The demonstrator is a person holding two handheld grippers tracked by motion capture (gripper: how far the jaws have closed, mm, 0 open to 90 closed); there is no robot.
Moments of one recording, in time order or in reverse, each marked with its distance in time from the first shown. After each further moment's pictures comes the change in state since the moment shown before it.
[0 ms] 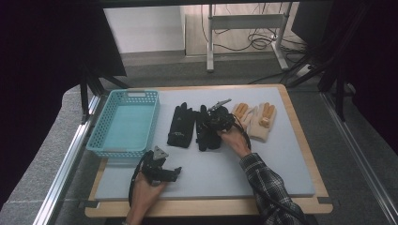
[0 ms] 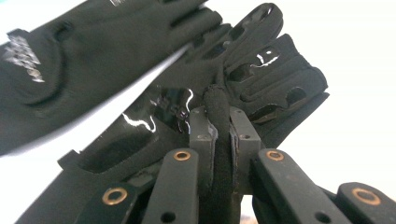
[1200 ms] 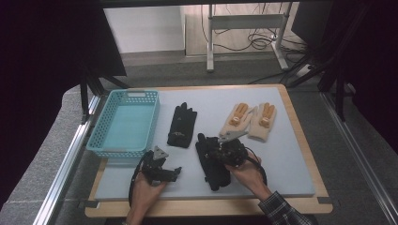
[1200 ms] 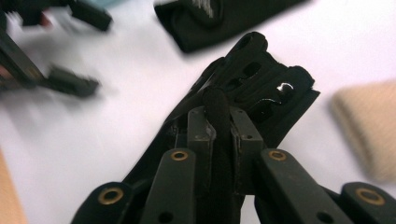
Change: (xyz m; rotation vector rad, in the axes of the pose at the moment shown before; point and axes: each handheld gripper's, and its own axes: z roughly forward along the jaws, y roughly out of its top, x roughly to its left) left arm 0.000 0.000 0.000 -0.004 0.002 -0.005; right arm 0.074 -0.081 -0.089 -0.074 0.121 -0.050
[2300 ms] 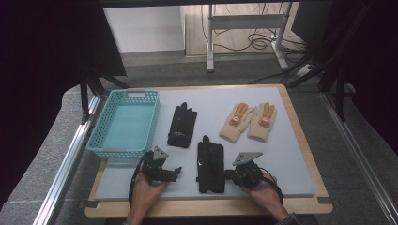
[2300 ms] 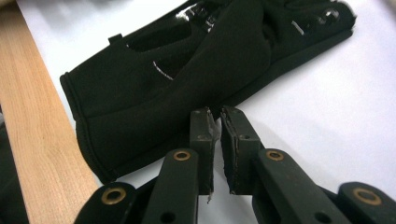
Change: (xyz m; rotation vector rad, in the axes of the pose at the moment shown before) left arm 0.000 0.000 0.000 -0.002 0.000 0.000; right arm 0.001 -0.066 -0.023 0.048 0.098 -0.028
